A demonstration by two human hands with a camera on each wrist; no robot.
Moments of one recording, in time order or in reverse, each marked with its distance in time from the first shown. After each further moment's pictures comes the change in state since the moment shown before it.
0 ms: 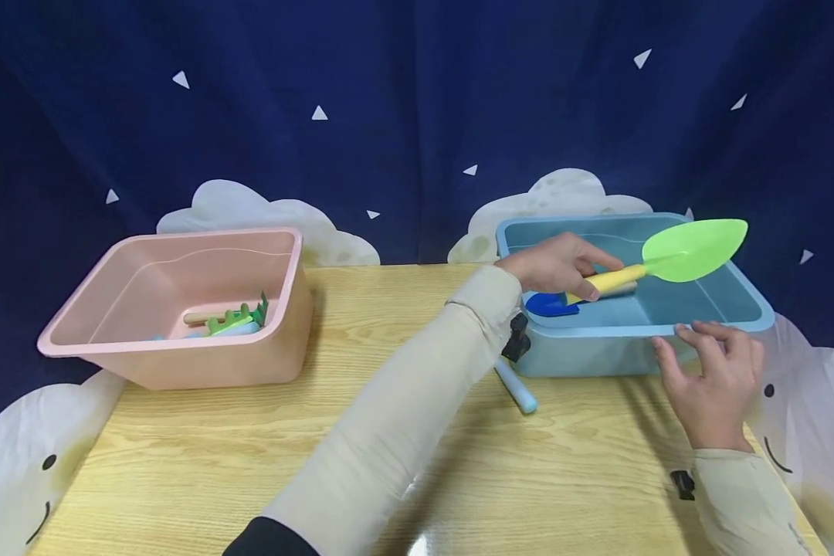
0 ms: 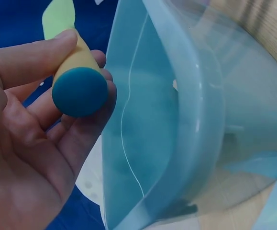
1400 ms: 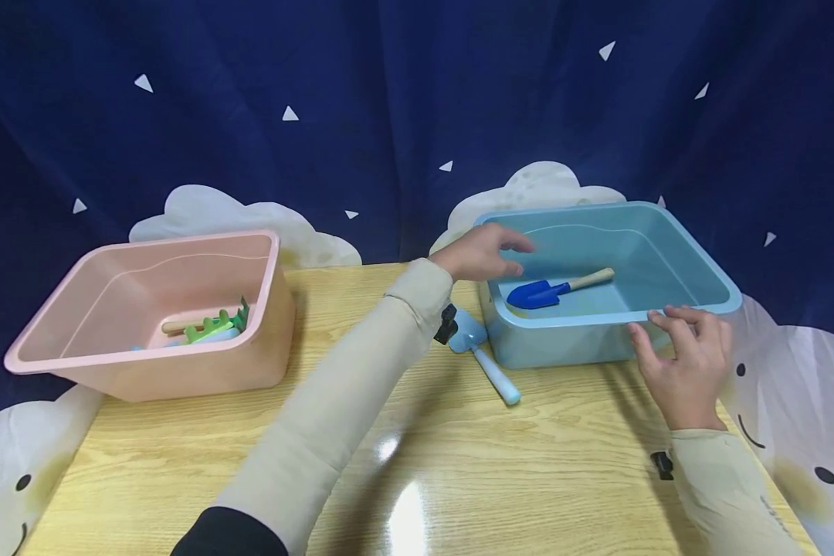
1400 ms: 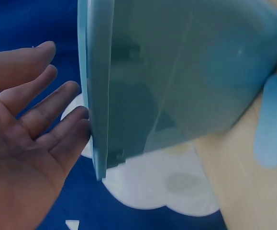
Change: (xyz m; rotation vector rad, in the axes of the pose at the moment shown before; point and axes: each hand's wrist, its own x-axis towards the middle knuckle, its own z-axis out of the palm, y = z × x) left_hand -0.035 -0.068 -0.031 0.145 0.124 0.059; right_hand 0.003 -0.016 0.017 0.080 0.087 0.006
